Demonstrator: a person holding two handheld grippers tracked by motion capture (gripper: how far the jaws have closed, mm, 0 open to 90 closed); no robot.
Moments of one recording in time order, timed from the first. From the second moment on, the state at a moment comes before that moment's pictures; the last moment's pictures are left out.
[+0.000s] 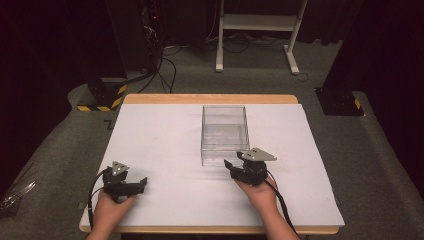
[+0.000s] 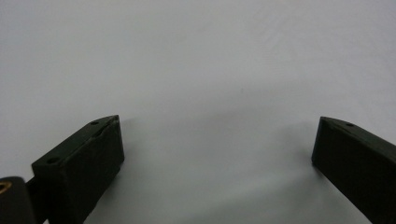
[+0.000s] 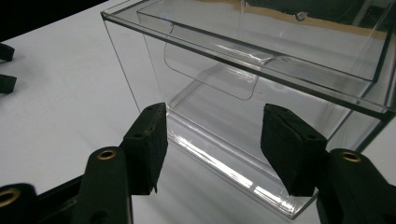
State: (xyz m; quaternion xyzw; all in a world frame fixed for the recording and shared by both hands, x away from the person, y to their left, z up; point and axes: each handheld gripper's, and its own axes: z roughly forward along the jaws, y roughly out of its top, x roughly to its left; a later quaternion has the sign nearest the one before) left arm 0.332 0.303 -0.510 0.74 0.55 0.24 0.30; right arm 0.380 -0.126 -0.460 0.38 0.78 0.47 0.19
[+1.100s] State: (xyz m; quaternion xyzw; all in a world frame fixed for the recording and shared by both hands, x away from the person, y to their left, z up) left arm 0.332 0.303 -0.510 0.74 0.55 0.24 0.30; right arm 0.403 -0.144 -0.466 0.35 0.76 0.53 0.13
